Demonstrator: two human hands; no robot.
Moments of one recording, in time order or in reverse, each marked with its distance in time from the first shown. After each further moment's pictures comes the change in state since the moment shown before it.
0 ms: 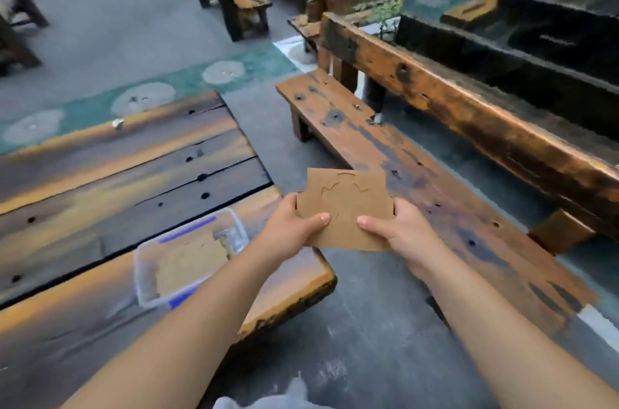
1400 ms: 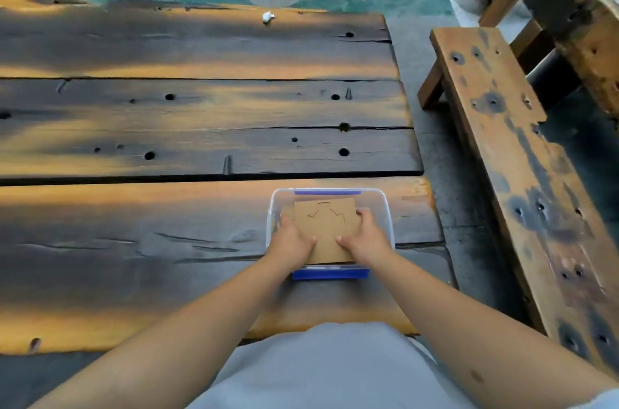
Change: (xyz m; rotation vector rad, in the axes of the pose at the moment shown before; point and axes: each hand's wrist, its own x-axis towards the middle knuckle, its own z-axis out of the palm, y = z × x) left_hand 0.028 -0.253 -0.233 0.135 0.368 -0.595; right_hand 0.118 0.087 0.380 -0.707 -0.386 0.201
